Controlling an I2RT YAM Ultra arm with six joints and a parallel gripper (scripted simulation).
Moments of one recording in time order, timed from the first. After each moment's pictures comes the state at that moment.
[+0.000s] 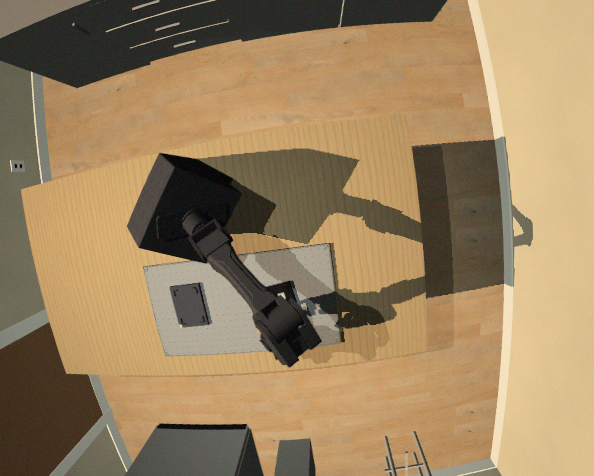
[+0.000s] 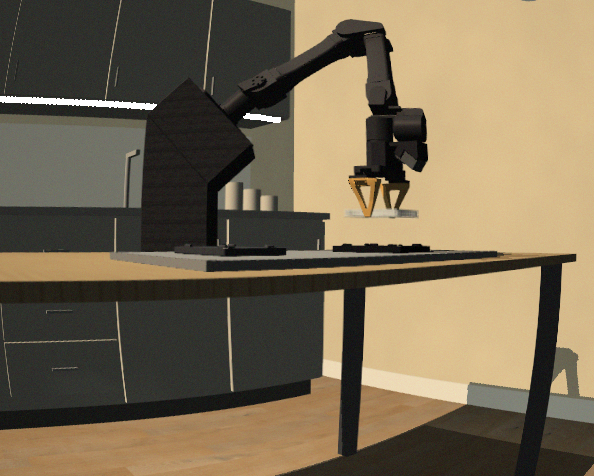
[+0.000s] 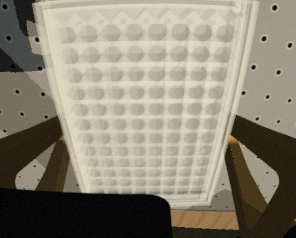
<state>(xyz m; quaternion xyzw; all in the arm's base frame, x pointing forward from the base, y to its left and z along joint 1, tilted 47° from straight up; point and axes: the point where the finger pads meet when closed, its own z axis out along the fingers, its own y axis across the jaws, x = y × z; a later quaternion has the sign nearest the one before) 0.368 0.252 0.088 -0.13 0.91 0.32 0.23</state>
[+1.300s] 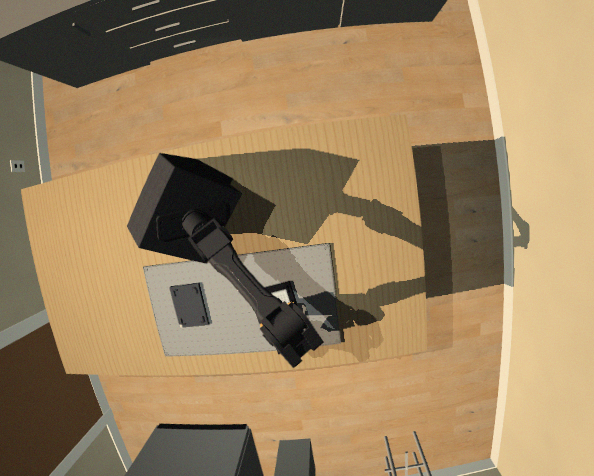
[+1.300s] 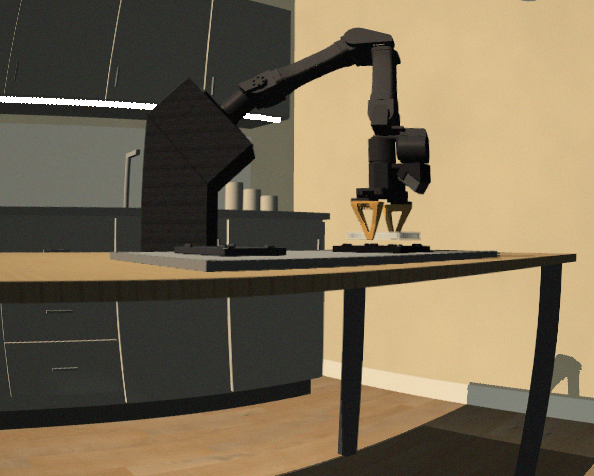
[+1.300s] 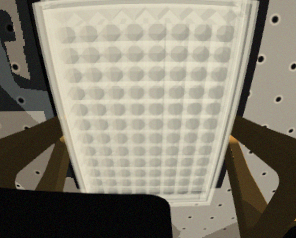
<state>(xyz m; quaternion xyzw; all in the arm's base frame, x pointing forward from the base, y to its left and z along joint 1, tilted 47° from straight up) 0.386 0.282 0.061 -0.13 0.91 0.32 0.24</state>
